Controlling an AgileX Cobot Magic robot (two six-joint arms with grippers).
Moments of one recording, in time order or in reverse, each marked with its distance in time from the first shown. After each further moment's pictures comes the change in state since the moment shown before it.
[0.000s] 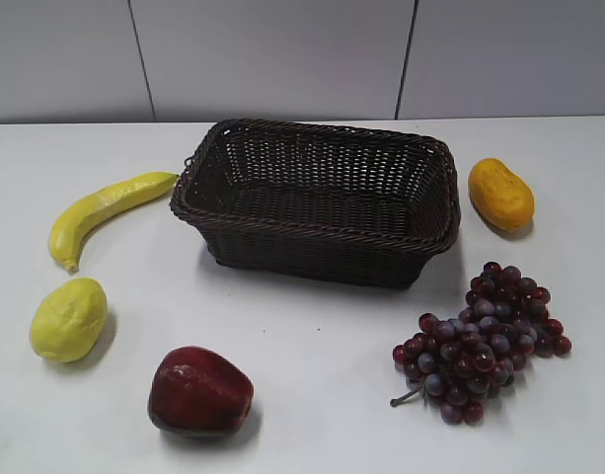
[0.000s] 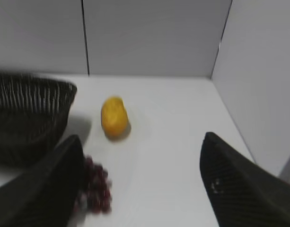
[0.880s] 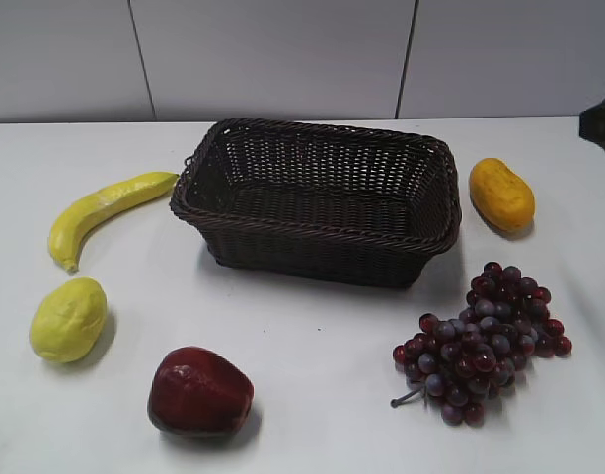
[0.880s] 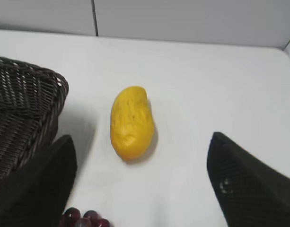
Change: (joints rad) left arm 0.000 0.000 0.000 0.000 0.000 0.000; right arm 0.000 1.275 -0.267 0.011 -0.465 0.013
